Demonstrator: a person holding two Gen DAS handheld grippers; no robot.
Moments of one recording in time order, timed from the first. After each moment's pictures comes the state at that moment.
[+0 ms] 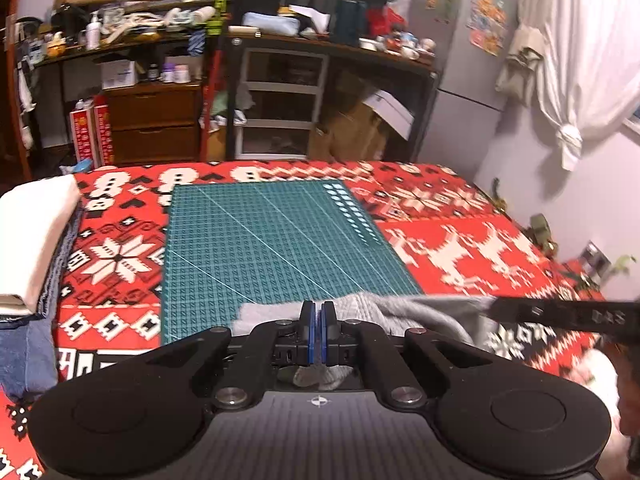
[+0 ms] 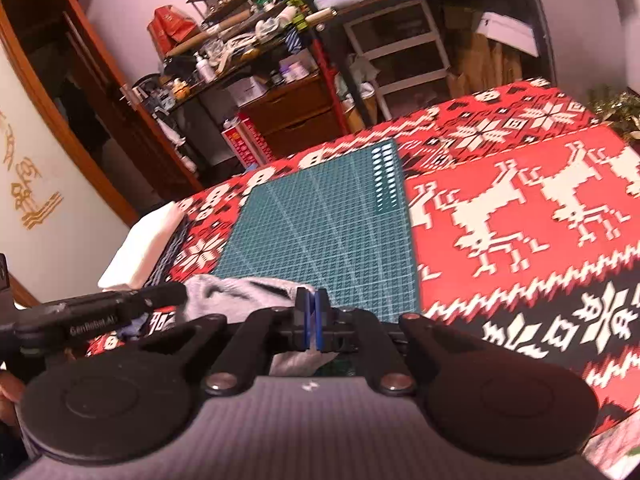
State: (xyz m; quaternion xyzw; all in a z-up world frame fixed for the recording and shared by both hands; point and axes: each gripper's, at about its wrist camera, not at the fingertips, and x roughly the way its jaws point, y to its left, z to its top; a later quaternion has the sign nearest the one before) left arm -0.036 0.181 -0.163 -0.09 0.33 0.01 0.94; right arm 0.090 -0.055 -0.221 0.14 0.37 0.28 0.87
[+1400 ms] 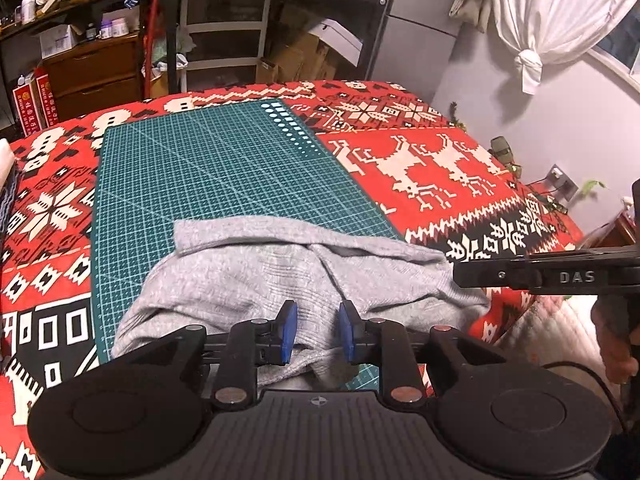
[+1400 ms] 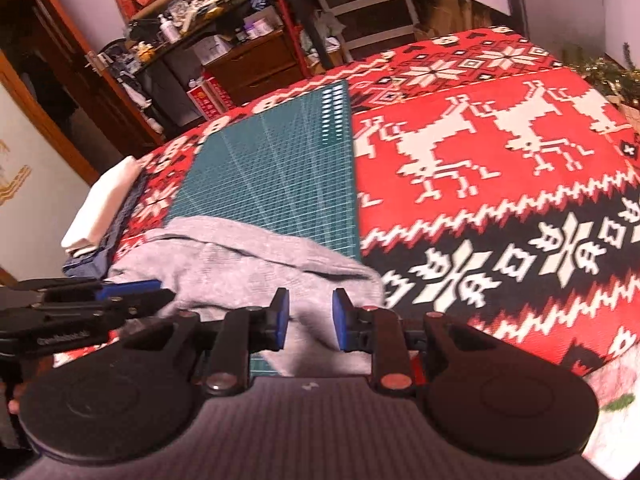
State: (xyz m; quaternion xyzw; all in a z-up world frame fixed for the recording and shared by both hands) left arm -0.041 0.144 -0.198 -0.06 0.42 -0.07 0.90; right arm 0.075 -0.071 -0.262 0.11 0.44 0.27 0.85
